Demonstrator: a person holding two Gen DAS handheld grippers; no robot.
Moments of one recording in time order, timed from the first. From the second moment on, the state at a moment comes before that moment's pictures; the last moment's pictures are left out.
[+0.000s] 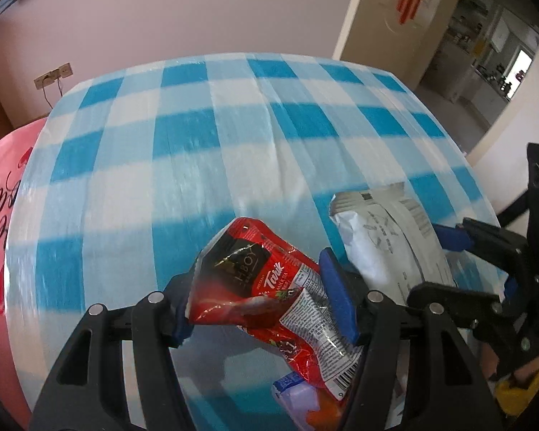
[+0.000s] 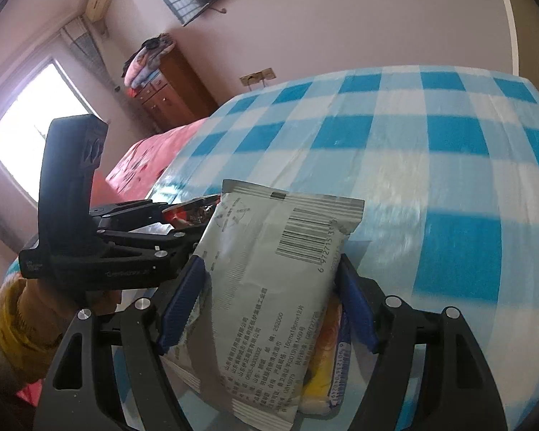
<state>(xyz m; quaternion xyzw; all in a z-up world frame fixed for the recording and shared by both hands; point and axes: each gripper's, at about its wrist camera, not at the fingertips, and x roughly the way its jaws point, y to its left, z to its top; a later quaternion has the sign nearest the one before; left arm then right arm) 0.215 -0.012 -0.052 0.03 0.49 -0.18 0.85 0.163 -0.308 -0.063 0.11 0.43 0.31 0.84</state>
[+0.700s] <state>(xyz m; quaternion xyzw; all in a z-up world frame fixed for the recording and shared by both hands) 0.162 0.012 -0.053 -0.14 0.52 -0.11 0.84 0.106 -0.288 -0.046 0.10 0.40 0.22 0.88</state>
